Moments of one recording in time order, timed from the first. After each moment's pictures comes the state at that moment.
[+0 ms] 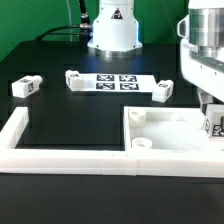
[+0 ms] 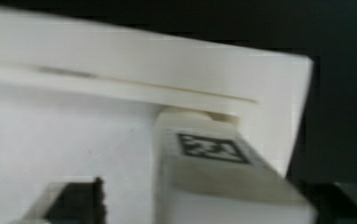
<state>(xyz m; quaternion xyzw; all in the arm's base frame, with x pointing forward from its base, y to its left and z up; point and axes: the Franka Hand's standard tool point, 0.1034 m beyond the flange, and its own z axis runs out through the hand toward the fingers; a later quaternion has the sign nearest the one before) 0.671 0.104 0.070 -0.78 0.62 -0.02 0.07</state>
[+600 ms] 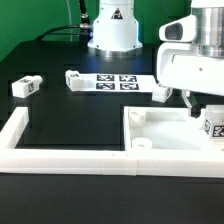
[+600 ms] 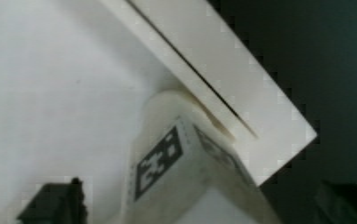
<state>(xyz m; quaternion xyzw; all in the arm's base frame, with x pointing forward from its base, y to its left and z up) 0.676 0.102 0.073 -0.94 0.34 -0.05 0.06</state>
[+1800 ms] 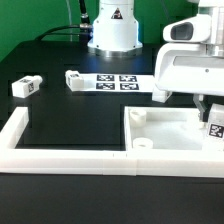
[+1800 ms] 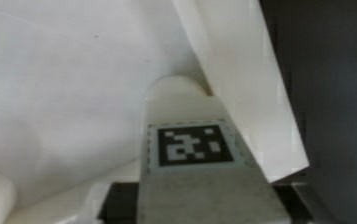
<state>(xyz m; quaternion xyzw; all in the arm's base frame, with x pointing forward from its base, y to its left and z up) 0.678 0.105 0.071 -0.96 0.28 -0.07 0.04</state>
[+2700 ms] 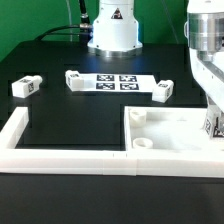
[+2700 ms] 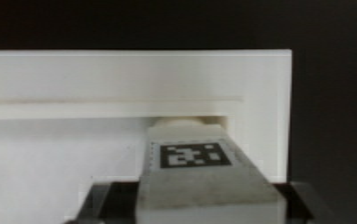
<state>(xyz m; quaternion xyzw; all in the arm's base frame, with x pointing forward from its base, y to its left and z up) 0.678 0.105 0.069 -0.68 0.73 0.02 0.08</state>
